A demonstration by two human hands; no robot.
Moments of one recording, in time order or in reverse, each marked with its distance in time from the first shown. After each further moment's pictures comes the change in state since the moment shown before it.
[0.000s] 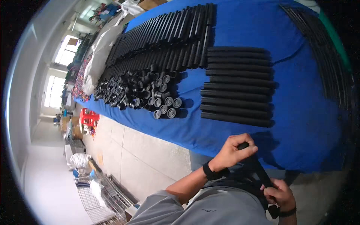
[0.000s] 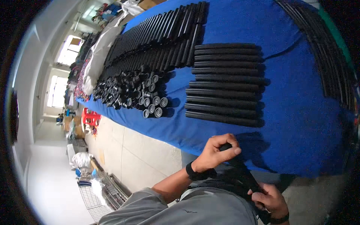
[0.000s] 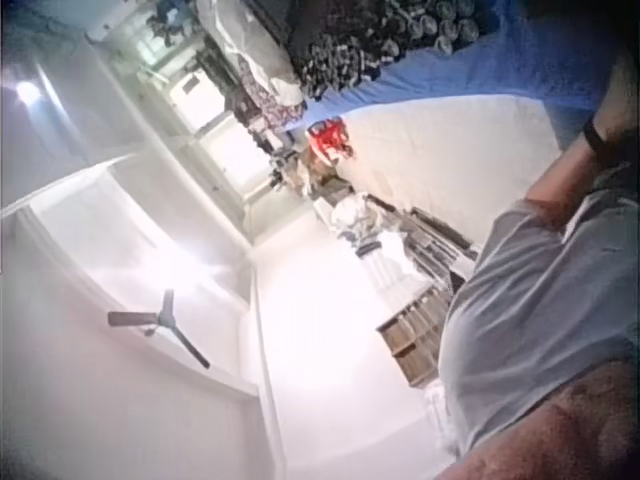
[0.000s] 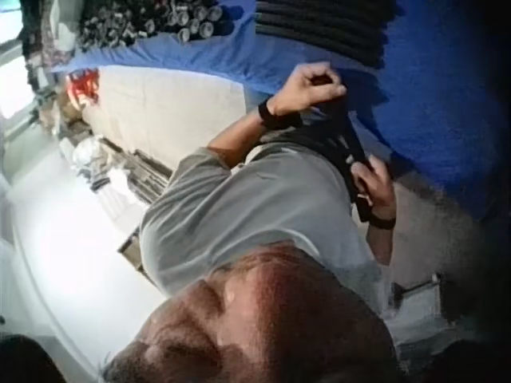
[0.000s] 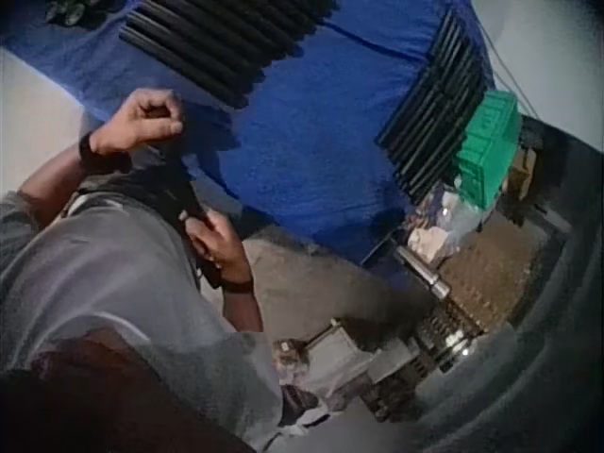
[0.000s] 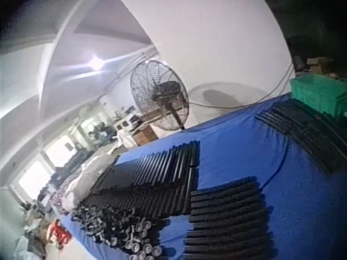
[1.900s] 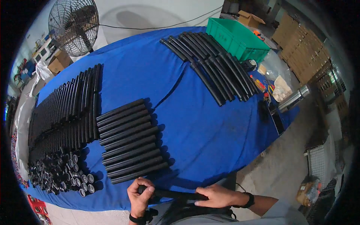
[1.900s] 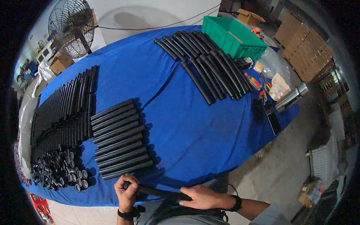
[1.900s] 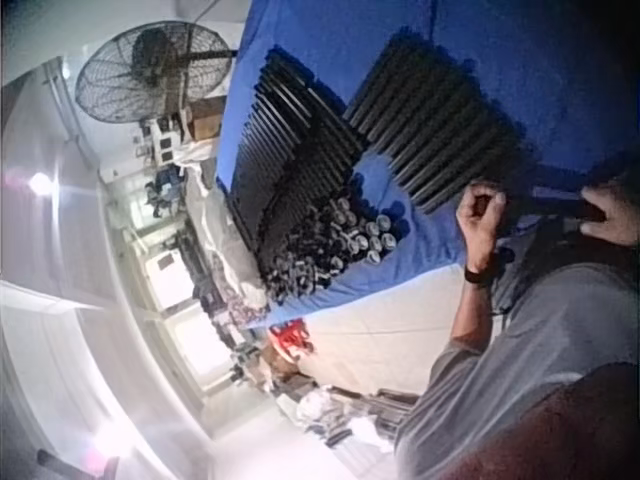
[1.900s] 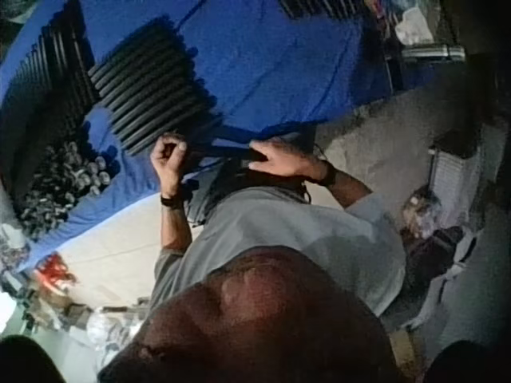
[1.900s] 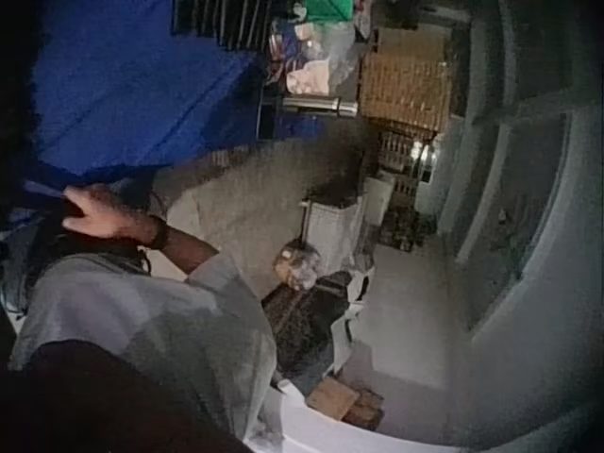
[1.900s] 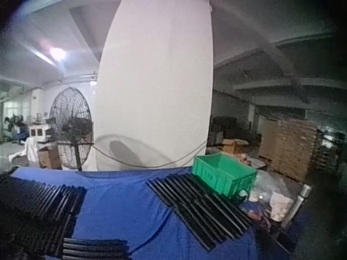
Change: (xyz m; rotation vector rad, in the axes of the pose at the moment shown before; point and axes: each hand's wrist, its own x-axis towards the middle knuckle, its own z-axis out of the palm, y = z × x) left_hand 0.008 0.021 -0.022 -0.091 0.226 -0.031; right_hand 0.028 -0.011 0.001 -0.949 0.435 -0.723
